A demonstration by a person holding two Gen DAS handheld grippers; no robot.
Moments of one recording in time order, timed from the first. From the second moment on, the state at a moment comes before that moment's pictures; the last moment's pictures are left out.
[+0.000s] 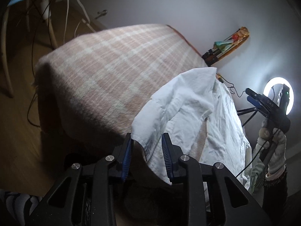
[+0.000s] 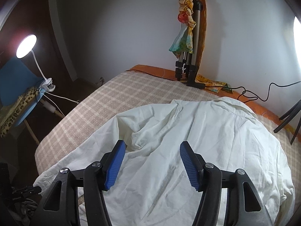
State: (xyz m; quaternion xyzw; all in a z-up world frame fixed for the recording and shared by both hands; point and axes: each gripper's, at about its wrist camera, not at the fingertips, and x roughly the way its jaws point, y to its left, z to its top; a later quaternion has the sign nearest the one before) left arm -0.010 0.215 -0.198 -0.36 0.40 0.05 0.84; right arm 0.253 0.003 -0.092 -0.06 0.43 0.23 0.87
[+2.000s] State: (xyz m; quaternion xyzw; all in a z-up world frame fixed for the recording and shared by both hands) left arm -0.003 0.088 -0.173 -0.11 0.45 -0.12 0.88; right arm 0.337 -0.002 -0.126 -0.11 0.53 0.22 0.81
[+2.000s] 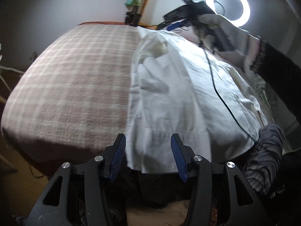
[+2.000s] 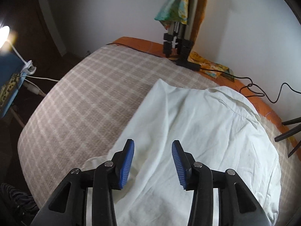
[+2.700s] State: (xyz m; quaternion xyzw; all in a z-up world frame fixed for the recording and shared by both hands) left arm 0.003 0.086 -0.198 -0.10 0.45 -0.13 0.88; right arm 0.333 0.065 -0.160 -0.07 0.63 0.23 0.74
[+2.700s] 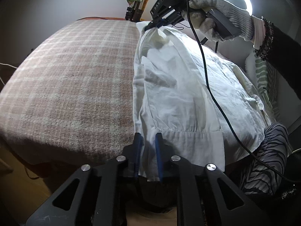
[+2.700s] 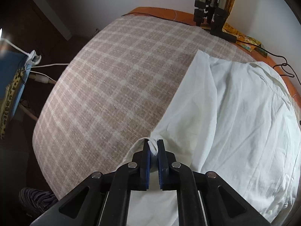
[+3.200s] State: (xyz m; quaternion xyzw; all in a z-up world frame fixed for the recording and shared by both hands) left arm -0.012 0.094 -0.180 -0.16 0.42 -0.12 0.88; right arm 0.350 0.081 -0.188 -0.01 0.63 0.25 0.73
